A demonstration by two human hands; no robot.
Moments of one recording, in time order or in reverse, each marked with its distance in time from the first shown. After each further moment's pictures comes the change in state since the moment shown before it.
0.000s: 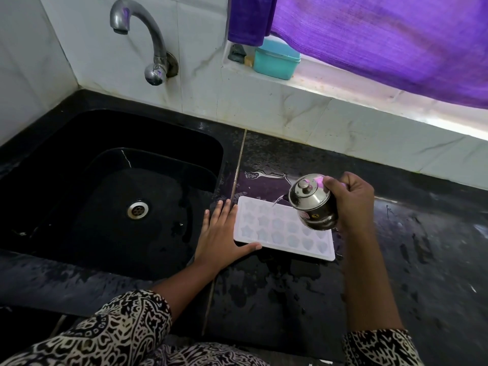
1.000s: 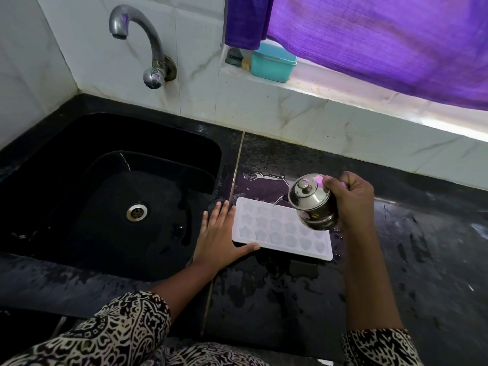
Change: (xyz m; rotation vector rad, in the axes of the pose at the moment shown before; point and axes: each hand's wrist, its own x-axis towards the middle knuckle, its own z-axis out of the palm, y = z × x) left_hand 0.000 0.000 0.001 -0.001 0.013 0.002; right_hand -0.001 -0.006 -0.005 0.028 0.009 0.004
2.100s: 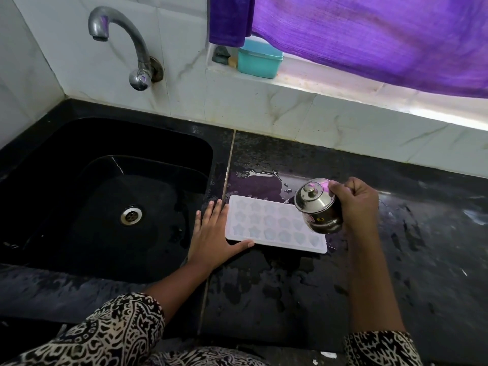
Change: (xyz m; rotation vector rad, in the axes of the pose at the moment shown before) left_hand -0.001 0.002 0.000 -0.026 0.006 -0.010; right_hand -0.008 0.016 -0.026 0.010 0.093 0.061
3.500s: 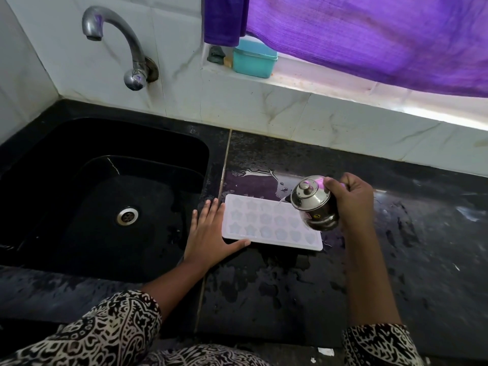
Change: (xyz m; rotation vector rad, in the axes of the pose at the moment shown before) left_hand 0.000 -0.001 0.002 -0.007 0.011 0.014; right_hand 0.001 -0.005 -0.003 -0.052 -0.030 -0.024
